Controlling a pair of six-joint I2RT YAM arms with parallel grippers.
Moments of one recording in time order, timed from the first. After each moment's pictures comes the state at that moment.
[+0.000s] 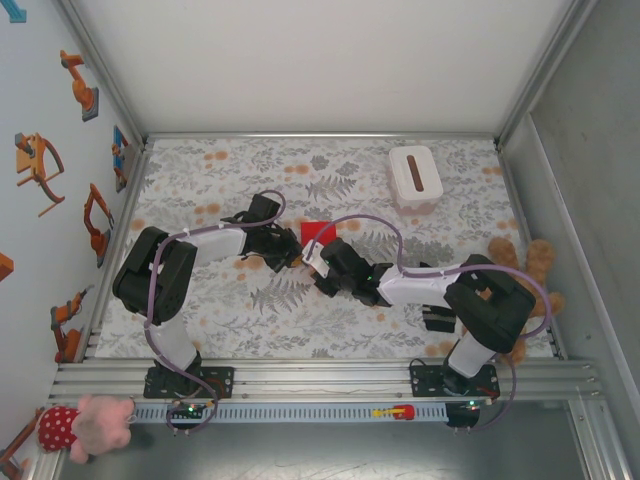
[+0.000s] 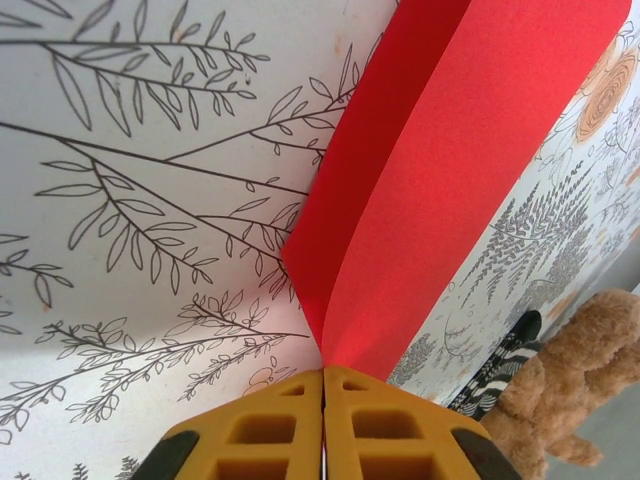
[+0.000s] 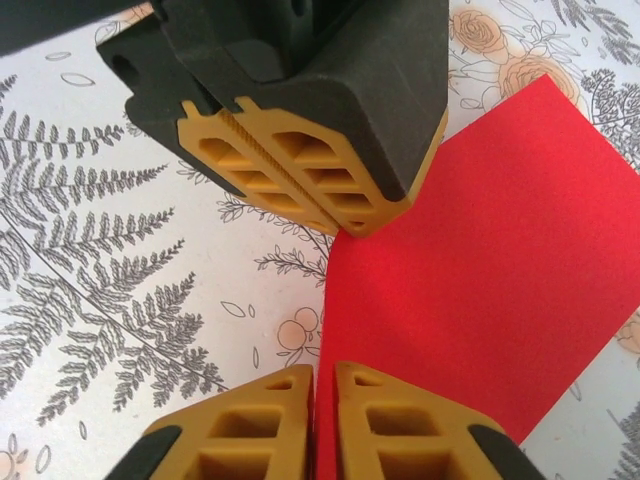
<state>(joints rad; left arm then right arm) -0.55 1.79 0.98 -0.29 0.52 -1.14 0.93 1.64 0.76 0.11 0.06 -0.14</state>
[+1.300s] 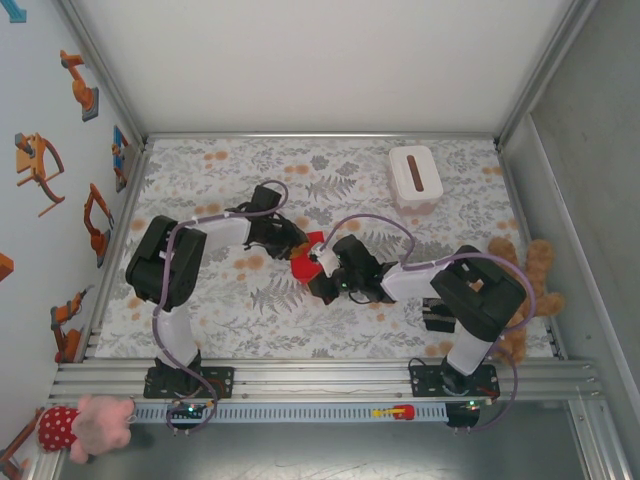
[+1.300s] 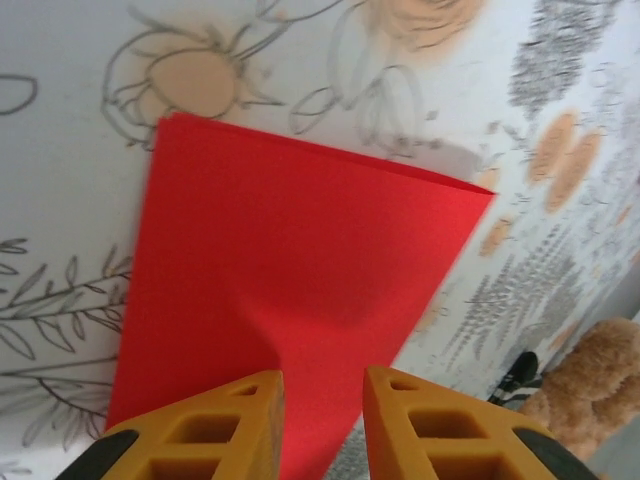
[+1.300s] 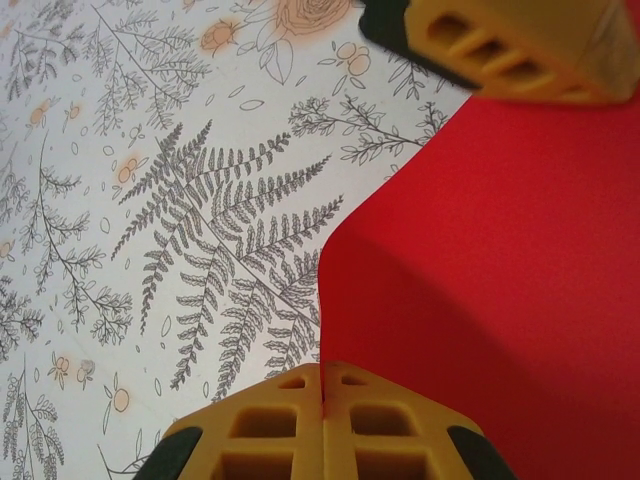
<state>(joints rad) -0.52 1.91 1.10 -0.29 0.51 -1.06 0.82 1.71 0.69 0.28 -0.44 0.21</state>
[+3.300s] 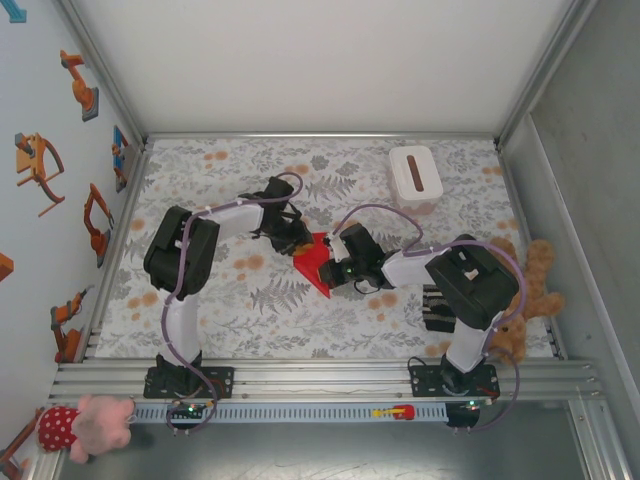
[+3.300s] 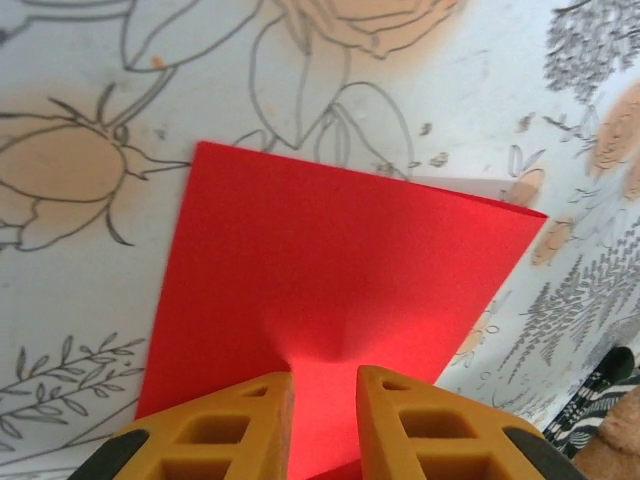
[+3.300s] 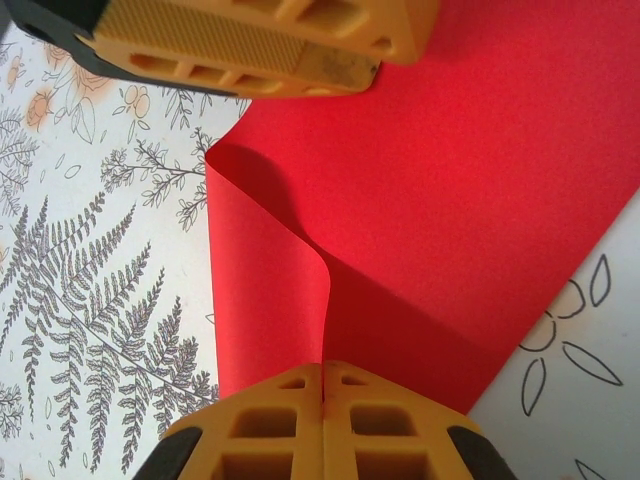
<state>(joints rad) -0.55 2.04 1.32 -0.54 0.47 -0.87 0.71 1.79 0.77 0.18 -0.40 0.37</state>
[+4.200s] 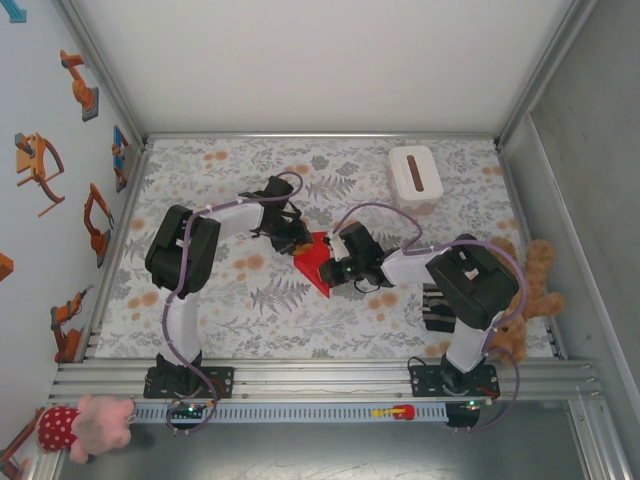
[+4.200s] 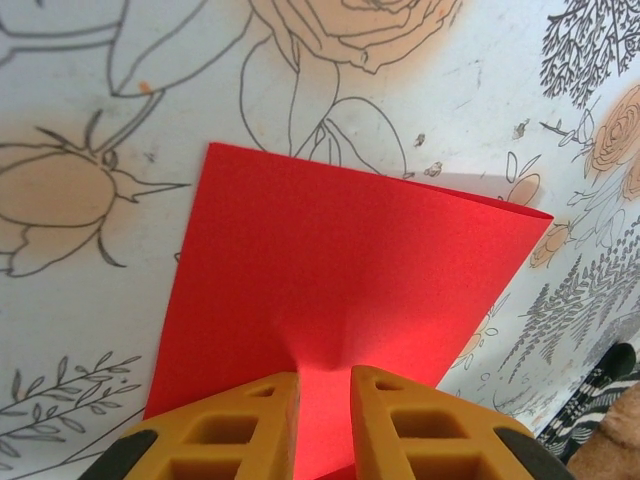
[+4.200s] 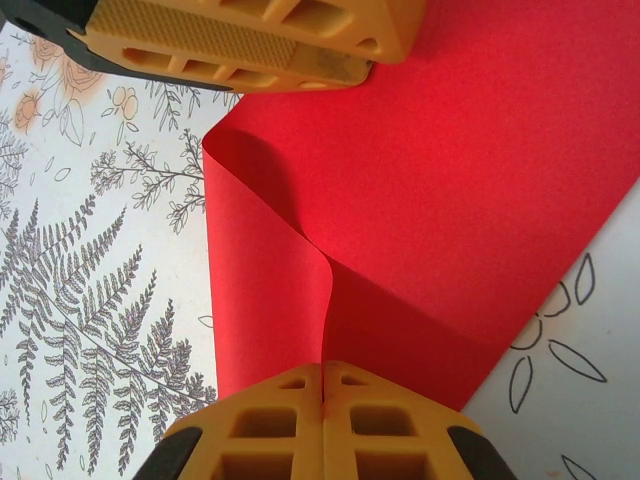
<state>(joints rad) -0.54 2.05 1.33 -0.55 0.48 -0.85 0.71 1.79 0.79 0.14 -0.39 0.38</state>
